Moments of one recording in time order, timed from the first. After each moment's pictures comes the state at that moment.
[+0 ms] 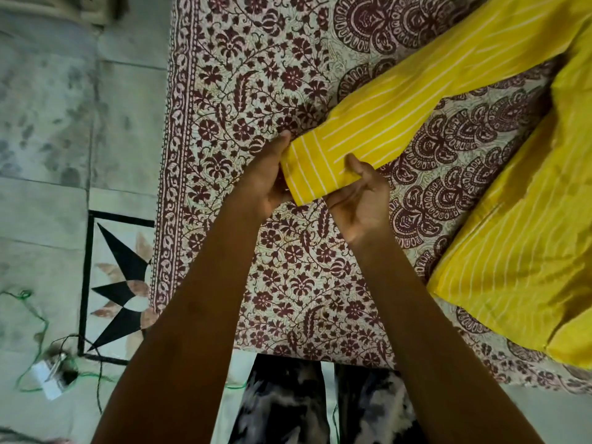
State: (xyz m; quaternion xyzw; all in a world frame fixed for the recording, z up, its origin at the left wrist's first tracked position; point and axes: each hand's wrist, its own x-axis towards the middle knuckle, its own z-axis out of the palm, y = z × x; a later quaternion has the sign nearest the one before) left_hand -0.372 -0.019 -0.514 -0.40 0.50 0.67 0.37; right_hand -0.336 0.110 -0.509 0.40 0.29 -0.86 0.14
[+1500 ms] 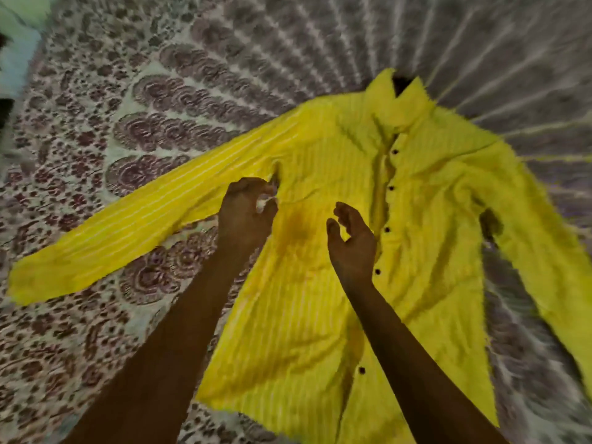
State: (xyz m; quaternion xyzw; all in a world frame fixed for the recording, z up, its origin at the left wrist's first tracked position) left_hand -0.433 0.338 -0.479 0.07 0.92 0.38 0.02; right_hand -0.359 0.494 -0.475 0.24 0.84 -0.48 -0.08
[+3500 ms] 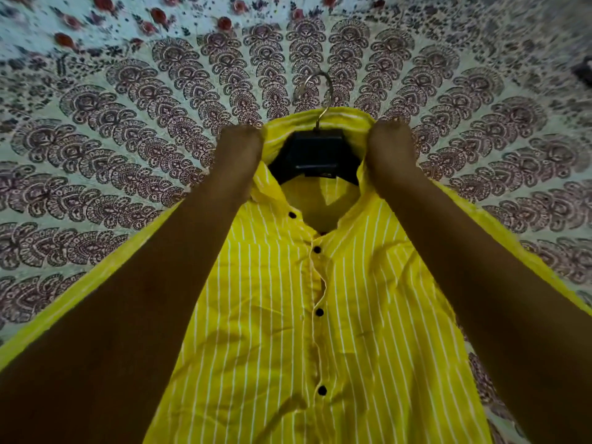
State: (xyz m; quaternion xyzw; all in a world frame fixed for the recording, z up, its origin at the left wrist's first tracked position) left_hand -0.690 0.625 -0.473 -0.04 0.86 0.49 0.16; right_hand -0.626 0.783 -0.472 0.39 0.76 -0.51 -0.11
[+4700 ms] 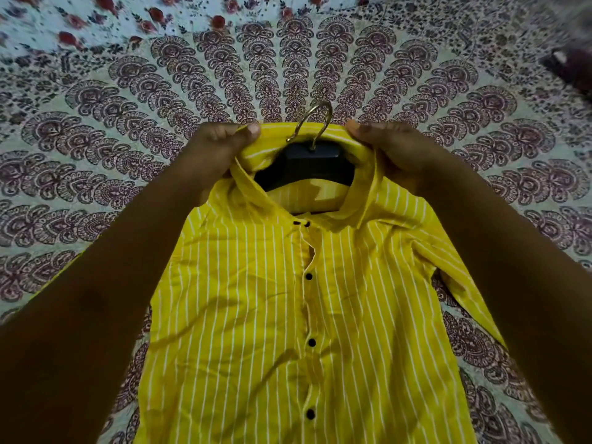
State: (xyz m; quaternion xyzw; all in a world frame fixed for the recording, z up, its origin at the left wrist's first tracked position) left_hand -0.653 0.574 -0.459 0.09 0.74 0.61 0.26; right_hand -0.563 0.807 -0.453 0.18 0.65 -0.74 0.08
